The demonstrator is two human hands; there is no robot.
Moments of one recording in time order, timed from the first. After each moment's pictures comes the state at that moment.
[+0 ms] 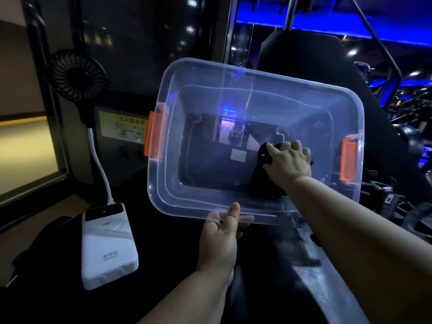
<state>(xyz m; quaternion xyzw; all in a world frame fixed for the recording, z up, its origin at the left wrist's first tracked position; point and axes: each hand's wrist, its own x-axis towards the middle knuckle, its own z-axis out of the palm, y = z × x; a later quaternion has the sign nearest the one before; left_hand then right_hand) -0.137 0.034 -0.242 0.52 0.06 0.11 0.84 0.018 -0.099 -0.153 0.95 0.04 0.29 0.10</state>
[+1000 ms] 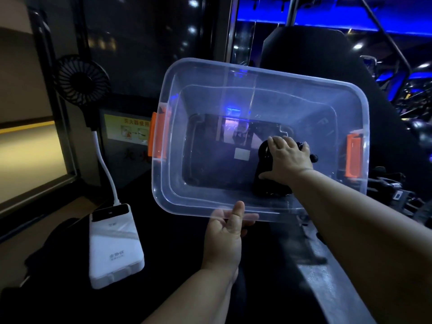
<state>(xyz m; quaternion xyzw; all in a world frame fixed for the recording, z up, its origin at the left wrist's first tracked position) -0.136 0.034 -0.241 0.52 0.04 0.12 0.85 0.033 -0.101 -0.155 0.96 0.08 0.23 0.10</state>
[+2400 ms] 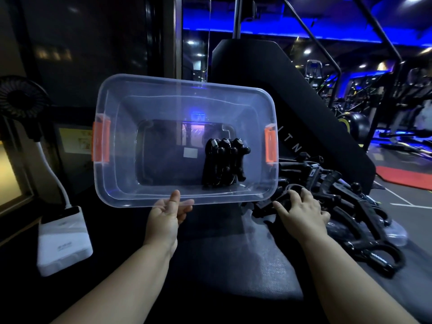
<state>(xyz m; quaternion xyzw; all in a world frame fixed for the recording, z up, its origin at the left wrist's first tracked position) -0.138 0.027 -0.245 0.55 0.05 0.15 0.82 -0.118 -0.254 -0.243 0.96 -0.17 0.19 -0.14</state>
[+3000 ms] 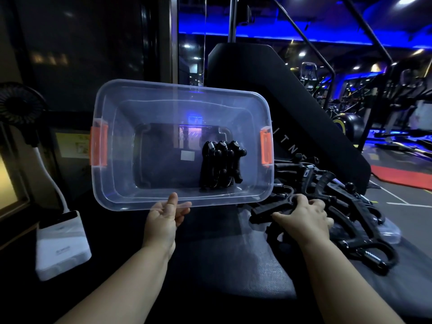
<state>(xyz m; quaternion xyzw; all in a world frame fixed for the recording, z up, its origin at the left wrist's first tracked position) -0.136 0.028 -0.247 0.55 0.05 0.15 0.82 -0.143 -0.248 -0.227 0.94 -0.24 0.17 -0.18</state>
